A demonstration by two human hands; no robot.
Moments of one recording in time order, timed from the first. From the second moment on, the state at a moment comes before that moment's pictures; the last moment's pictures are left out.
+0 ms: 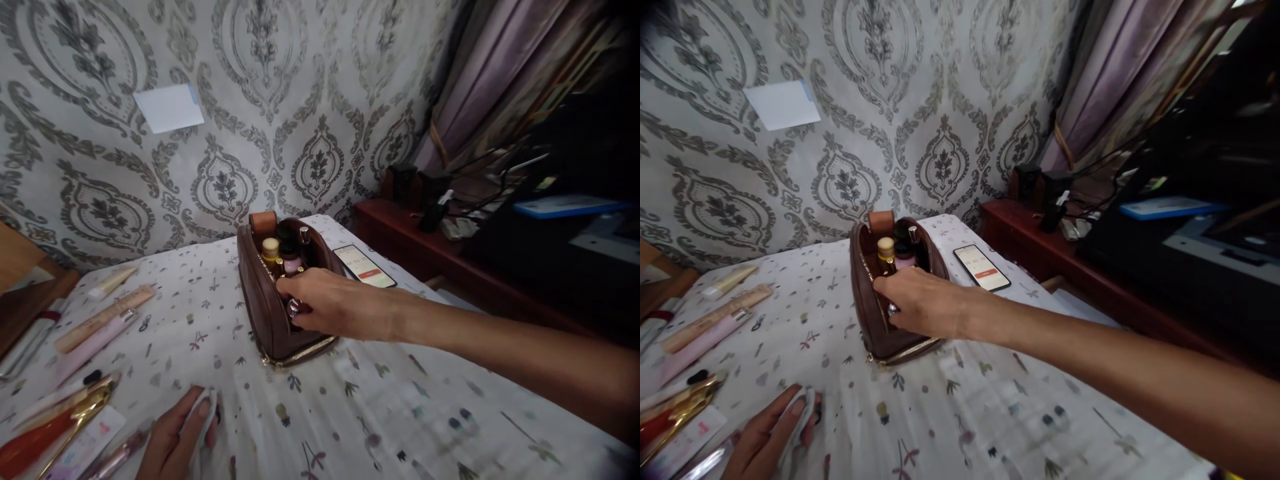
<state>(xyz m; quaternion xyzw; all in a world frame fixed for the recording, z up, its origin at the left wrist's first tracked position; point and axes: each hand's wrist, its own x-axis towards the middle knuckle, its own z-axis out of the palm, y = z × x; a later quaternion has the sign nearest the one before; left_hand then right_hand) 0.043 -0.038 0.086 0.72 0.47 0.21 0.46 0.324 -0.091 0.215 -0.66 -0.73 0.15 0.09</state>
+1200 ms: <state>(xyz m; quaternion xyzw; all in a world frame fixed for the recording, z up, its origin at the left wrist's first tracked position) 0.024 -0.026 0.066 0.79 0.35 0.18 0.47 0.319 -0.080 0.219 -0.69 -0.69 0.19 0.11</state>
